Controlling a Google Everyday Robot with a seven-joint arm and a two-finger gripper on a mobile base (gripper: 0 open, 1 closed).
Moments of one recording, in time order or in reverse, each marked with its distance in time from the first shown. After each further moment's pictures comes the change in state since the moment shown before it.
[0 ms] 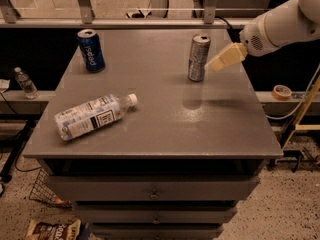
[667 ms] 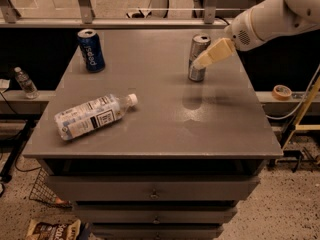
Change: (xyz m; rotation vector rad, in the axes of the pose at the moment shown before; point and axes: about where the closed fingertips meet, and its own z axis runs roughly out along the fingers) arm -0.028 0.013 0.022 -0.081 -0.036 -0.047
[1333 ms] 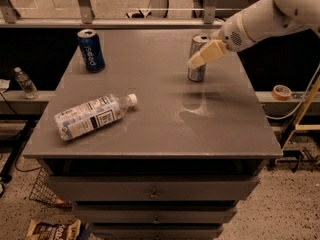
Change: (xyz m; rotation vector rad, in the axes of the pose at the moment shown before) arm -0.006 0.007 0.023 -0.080 -0.010 -0.007
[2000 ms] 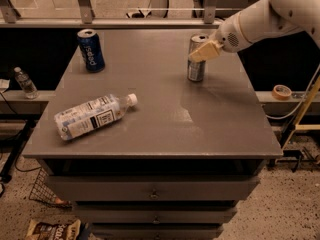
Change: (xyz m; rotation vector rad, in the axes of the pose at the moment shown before) arm -0.002 0.000 0.012 -0.039 -0.017 -0.009
